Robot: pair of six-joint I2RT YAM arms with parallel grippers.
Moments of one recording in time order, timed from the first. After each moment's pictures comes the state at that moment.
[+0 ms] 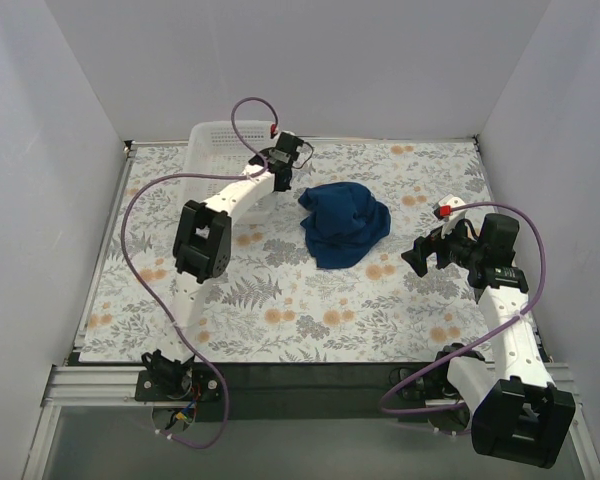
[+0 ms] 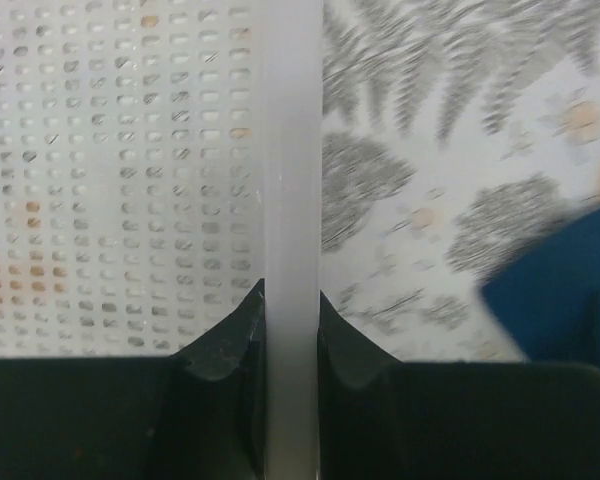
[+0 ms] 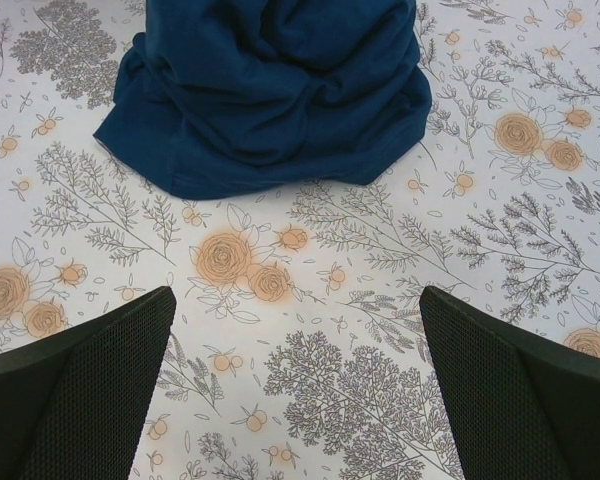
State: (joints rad) left arm -0.50 2.39 2.10 -0.61 -0.46 -0.26; right arm -0.16 0.92 0.64 -0.31 -0.76 -0.43
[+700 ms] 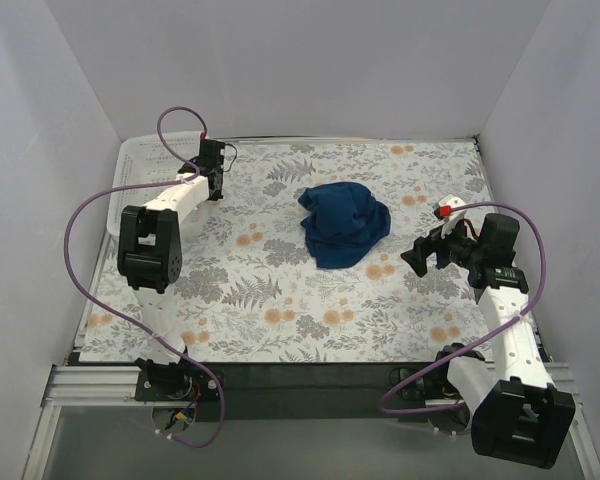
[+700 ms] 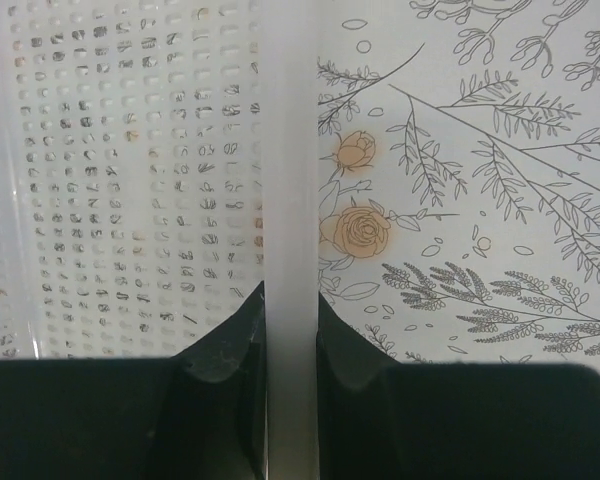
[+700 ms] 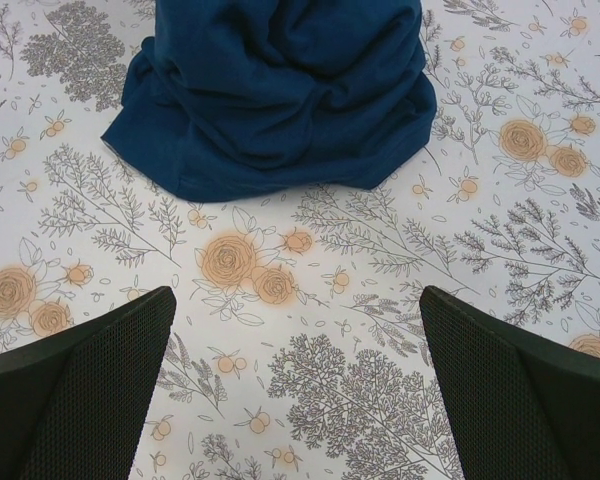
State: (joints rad) left arm -0.17 2.04 1.55 -0.40 -0.41 -0.02; right arm -0.16 0.92 0.64 -0.31 -0.78 -0.43
